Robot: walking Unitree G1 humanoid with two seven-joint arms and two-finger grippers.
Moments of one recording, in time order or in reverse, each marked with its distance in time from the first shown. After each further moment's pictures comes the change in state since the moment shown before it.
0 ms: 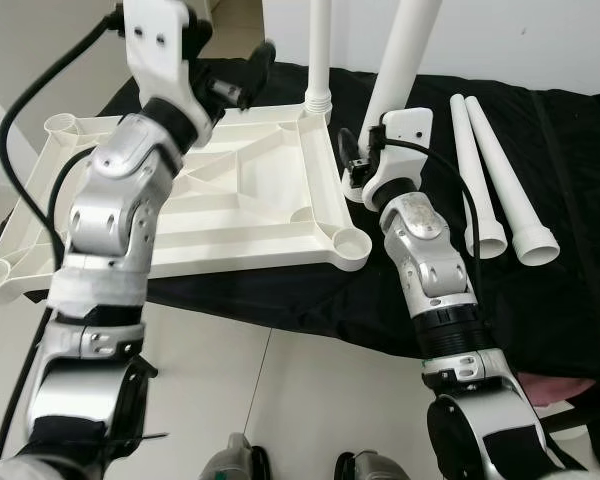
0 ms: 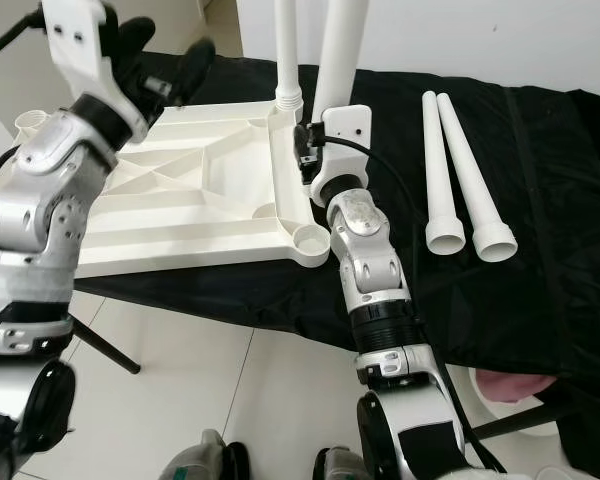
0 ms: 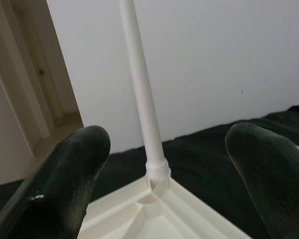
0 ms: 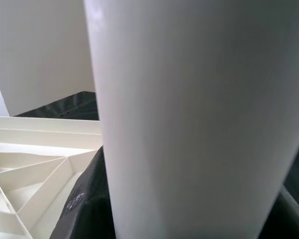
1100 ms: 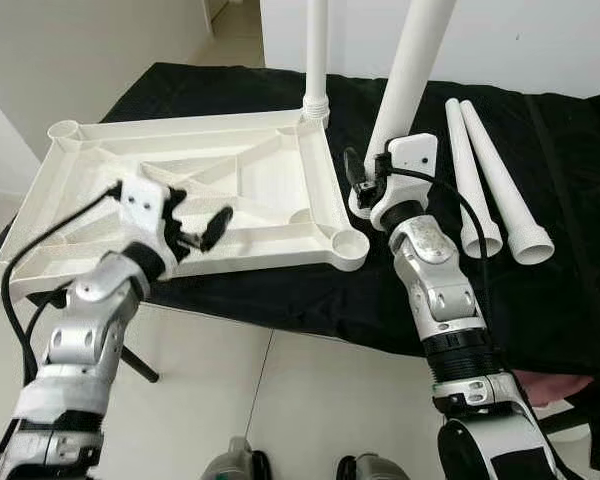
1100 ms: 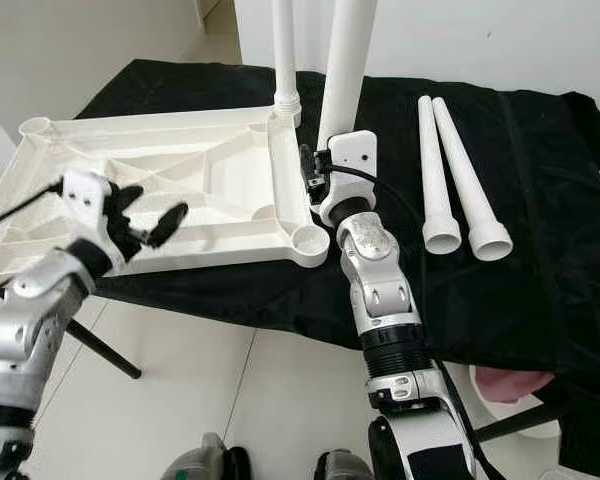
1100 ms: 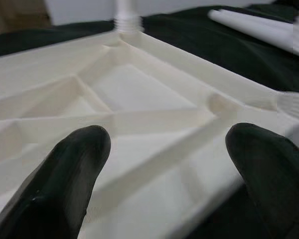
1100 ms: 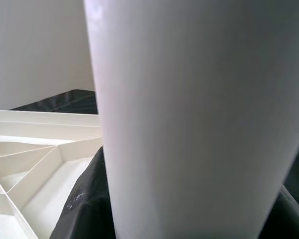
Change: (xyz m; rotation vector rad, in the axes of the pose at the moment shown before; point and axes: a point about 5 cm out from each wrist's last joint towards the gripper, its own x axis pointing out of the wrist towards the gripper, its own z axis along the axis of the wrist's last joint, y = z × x) left arm -0.099 -0.017 -0.104 -0.168 0.368 -0.177; right arm -0.018 -0.009 -0.014 -0.029 0.007 -0.013
